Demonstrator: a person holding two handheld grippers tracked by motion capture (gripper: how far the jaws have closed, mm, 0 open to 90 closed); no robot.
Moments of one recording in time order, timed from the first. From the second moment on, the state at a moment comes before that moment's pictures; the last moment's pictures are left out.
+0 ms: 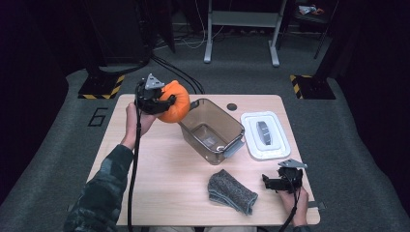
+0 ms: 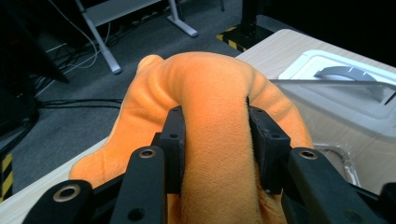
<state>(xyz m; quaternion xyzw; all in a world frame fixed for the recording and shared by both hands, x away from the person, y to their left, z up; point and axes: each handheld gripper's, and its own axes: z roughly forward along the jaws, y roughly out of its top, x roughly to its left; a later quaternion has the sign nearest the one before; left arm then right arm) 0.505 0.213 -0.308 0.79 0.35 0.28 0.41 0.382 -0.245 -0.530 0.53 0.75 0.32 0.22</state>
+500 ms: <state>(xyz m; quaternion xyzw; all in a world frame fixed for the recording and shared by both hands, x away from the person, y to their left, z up) 0.519 0.175 -0.313 0.80 0.34 0.26 0.43 0.382 -0.245 -0.530 0.53 0.75 0.32 0.22</state>
